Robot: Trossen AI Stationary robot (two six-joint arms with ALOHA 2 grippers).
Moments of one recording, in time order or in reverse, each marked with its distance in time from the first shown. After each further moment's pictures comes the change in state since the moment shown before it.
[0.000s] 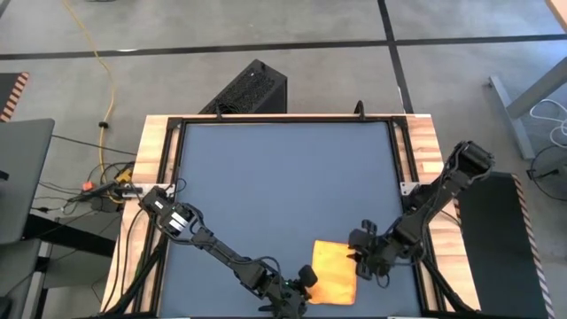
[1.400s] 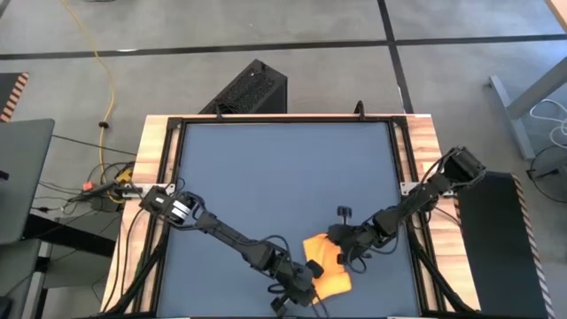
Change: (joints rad) left arm 0.123 -0.048 0.018 -0.045 0.476 -0.219; right arm -0.227 0.139 0.002 0.230 0.125 -0.614
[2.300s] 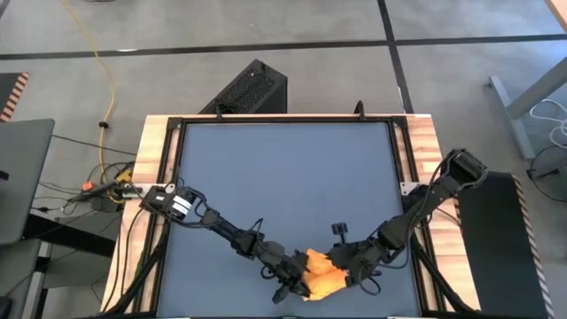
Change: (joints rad) left arm 0.052 -0.017 -0.484 0.981 0.035 -0.817; right arm 0.157 -0.002 0.217 -0.133 -0.053 -0.119
